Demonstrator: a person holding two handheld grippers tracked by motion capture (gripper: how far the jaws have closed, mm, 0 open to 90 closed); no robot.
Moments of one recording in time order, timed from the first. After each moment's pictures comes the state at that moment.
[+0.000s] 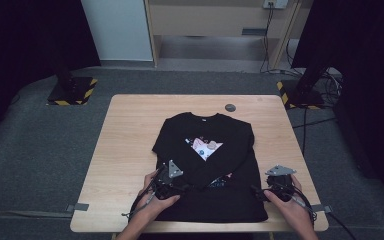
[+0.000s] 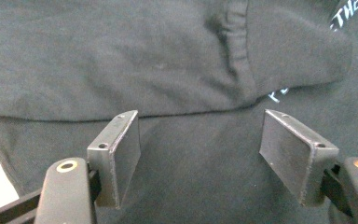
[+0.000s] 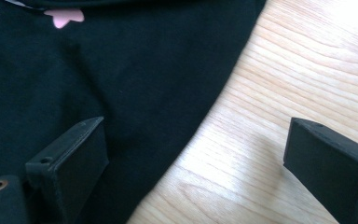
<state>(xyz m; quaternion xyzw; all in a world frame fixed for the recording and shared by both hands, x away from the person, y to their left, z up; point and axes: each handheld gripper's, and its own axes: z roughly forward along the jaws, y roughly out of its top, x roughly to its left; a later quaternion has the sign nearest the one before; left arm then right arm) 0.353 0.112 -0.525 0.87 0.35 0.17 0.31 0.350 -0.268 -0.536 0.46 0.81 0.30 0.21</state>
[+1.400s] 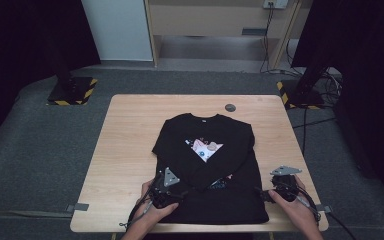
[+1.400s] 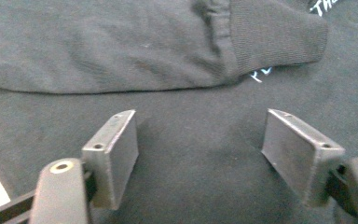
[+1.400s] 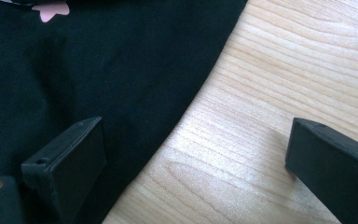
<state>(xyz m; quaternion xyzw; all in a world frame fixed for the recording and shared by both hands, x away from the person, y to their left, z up) 0.330 0.117 -0.534 0.86 0.36 0.16 0.34 0.350 -0.284 -0.537 0.47 0.81 0.30 0.18</state>
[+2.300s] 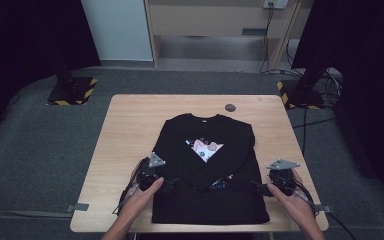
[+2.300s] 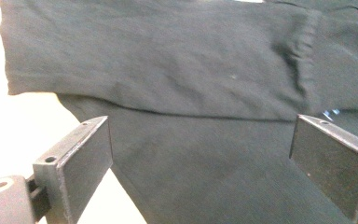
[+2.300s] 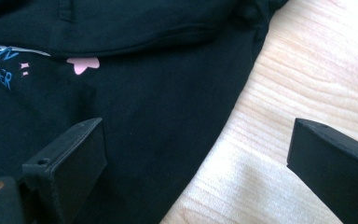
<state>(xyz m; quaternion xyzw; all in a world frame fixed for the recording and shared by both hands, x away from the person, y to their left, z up) 0.374 0.159 -0.513 0.83 0.40 0.14 0.36 0.361 -0.270 -0.516 0.44 0.81 0.33 0.19</state>
